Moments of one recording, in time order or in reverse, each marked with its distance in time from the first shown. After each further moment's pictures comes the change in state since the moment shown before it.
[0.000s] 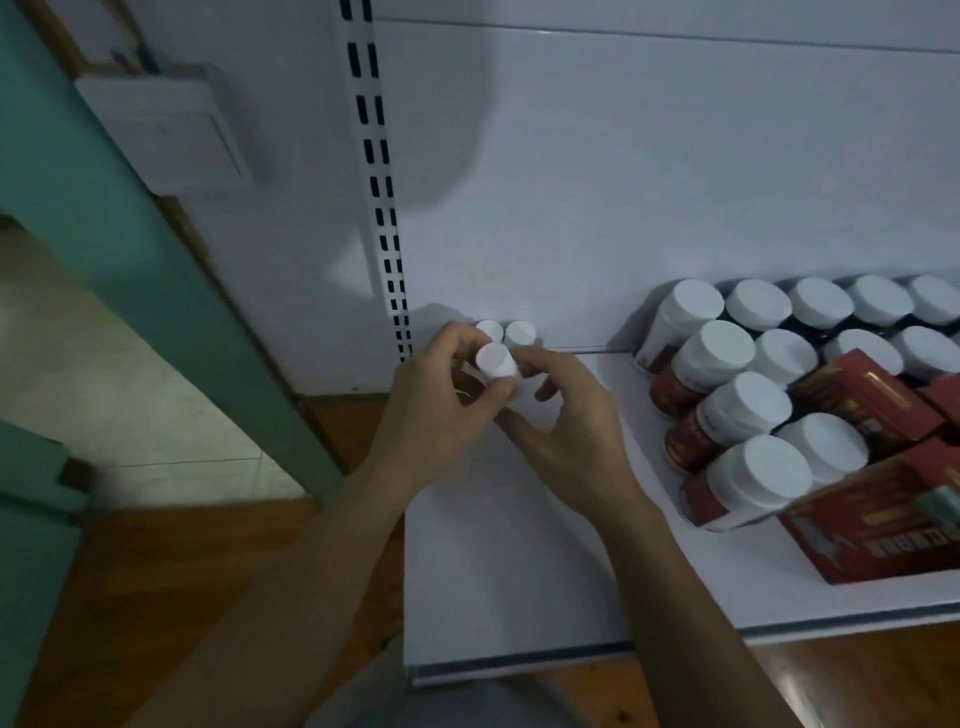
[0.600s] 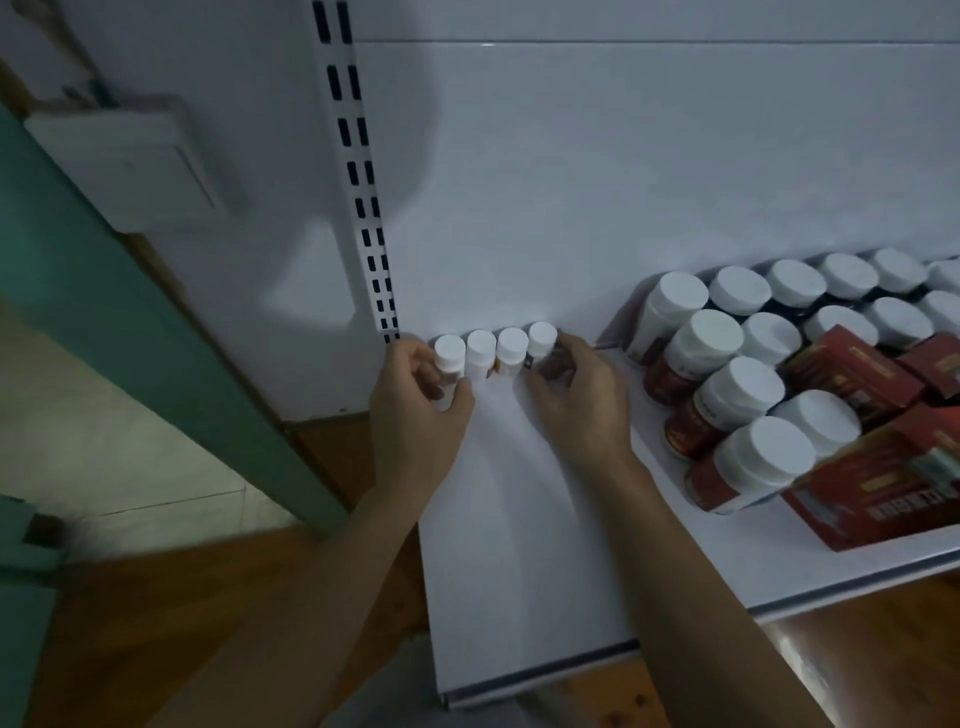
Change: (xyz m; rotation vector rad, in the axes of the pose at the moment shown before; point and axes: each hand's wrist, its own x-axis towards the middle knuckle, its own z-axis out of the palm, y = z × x) left_hand 0.012 -0.047 0.006 0.107 0.279 -0.026; right_hand 0.035 0.040 0.028 -0.134 0.265 0.307
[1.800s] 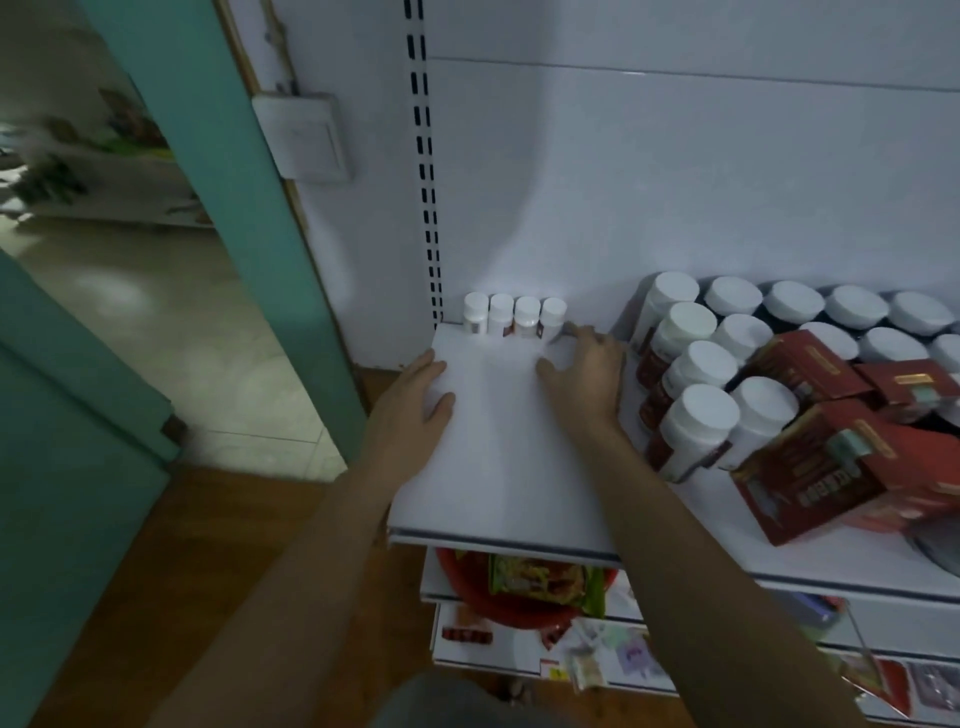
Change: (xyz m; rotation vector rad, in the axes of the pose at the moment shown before) left_hand -0.096 0.000 -0.020 0.293 -0.134 -0.145; right_hand -0.011 0.008 -0.041 -0.023 -0.275 -0.025
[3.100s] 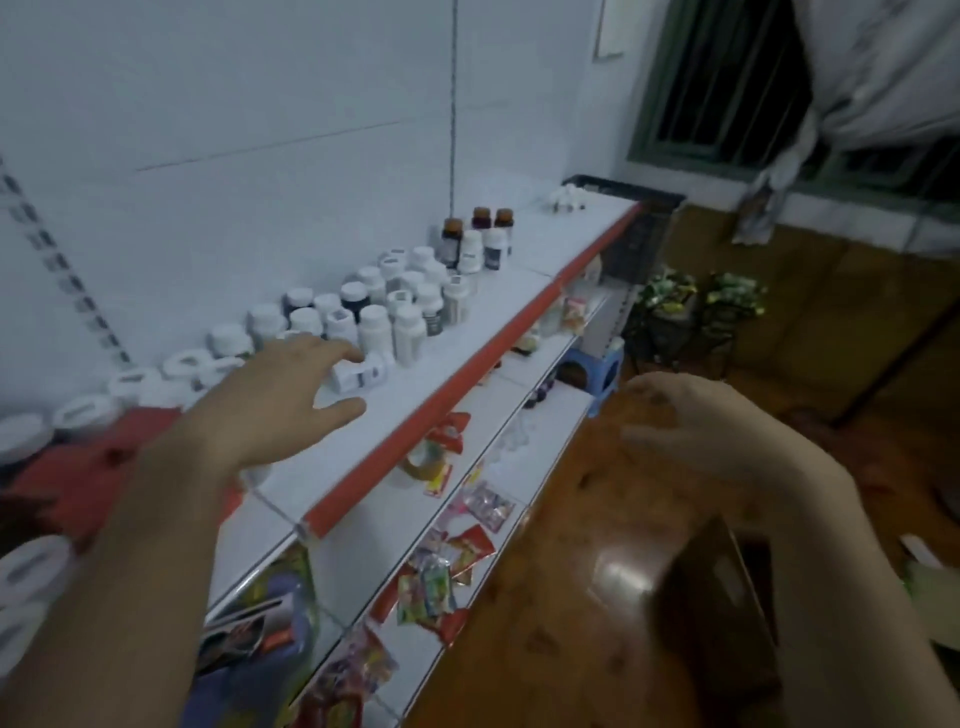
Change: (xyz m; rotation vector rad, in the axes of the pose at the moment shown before) left_hand -0.098 0.604 0.351 0.353 -0.649 1.116; right_hand -0.324 0.429 -0.657 -0.441 0.146 0.671
